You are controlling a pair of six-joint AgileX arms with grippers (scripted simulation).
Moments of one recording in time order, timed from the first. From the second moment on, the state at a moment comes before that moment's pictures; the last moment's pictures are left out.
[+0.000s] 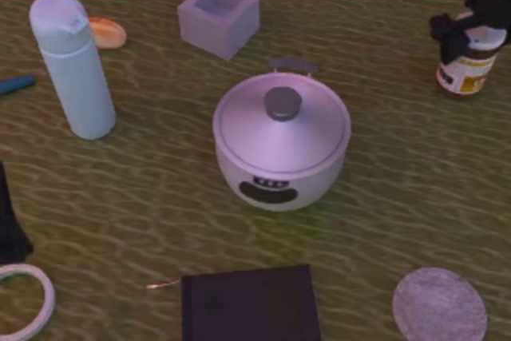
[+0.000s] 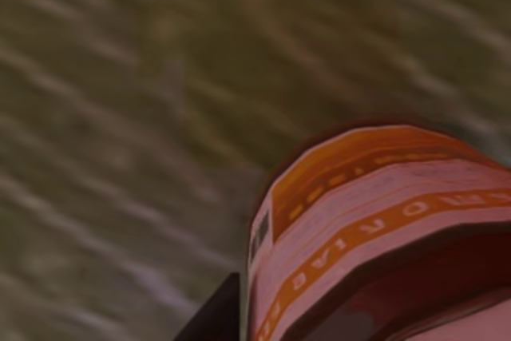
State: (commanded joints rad) left arm 0.00 0.00 0.00 0.00 0.00 0.00; right arm 0.03 2.73 2.64 -1.29 -0.05 -0.30
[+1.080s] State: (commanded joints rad) left arm 0.00 0.00 0.00 0.00 0.00 0.00; right arm 0.03 2.69 2.60 -1.28 -0.05 -0.30
